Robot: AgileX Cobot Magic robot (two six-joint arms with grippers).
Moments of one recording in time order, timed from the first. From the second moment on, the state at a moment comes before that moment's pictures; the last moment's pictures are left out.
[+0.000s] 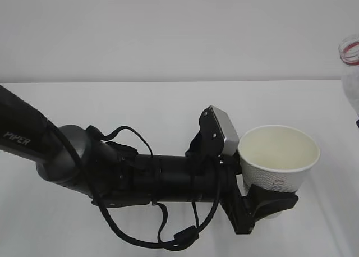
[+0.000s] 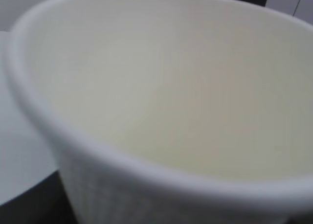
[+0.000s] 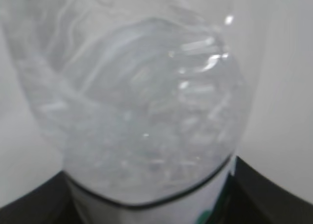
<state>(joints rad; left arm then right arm) -0.85 2.17 -1.02 0.78 -1.00 -0.49 0.06 1.04 -0.27 0.01 -0.35 -0.72</state>
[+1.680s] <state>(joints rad) -0.85 2.17 -1.02 0.78 -1.00 -0.49 0.06 1.04 -0.27 0.01 -0.38 -1.13</state>
